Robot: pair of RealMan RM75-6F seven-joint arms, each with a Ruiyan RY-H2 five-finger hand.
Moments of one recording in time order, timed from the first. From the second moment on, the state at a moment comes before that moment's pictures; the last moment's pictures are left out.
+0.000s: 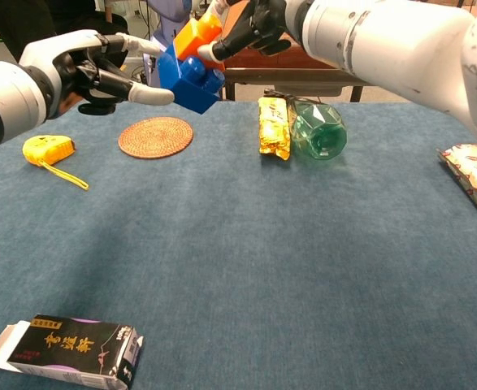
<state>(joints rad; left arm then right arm) -0.71 -1.57 -0.44 -1.79 0.78 1.18 0.04 1.03 -1.61 0.47 -1.56 -0.79 0.97 -0.12</state>
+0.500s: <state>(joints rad) -0.73 -1.62 -0.44 -1.76 0.78 1.22 0.09 1.03 -1.61 0.47 -1.56 -0.78 0.95 -0.10</state>
